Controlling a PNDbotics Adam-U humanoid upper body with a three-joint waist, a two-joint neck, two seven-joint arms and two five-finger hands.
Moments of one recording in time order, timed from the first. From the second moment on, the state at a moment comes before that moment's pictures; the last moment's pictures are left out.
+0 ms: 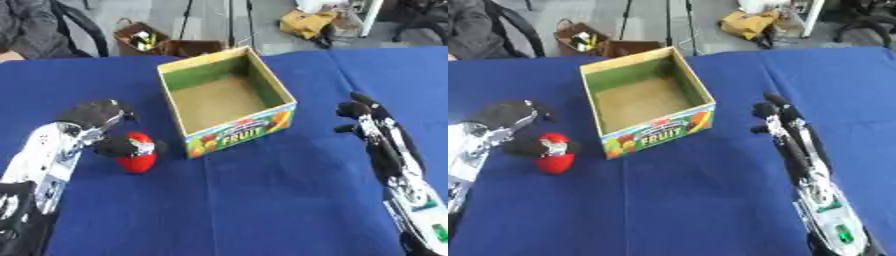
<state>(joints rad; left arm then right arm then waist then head) -0.56 0.28 -0.09 -1.47 -1.26 -0.02 -0.64 -0.28 -0.28 0.09 -1.55 -0.12 -0.22 -0.06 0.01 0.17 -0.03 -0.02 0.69</state>
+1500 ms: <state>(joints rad) -0.58 0.27 -0.09 -1.46 -1.20 -0.03 -0.67 -0.28 -0.28 0.09 -1.55 -0.12 -0.22 -0.06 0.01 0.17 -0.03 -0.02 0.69</state>
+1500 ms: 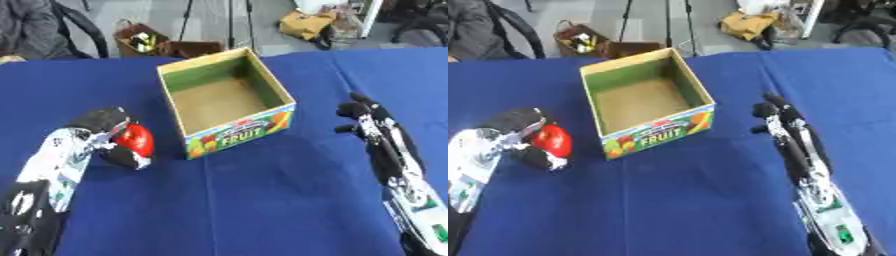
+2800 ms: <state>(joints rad) -0.95 0.13 -0.05 -1.14 -1.33 0.08 -0.58 -0.28 -0.28 0.12 -1.55 -0.12 -0.22 -0.03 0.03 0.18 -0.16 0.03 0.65</state>
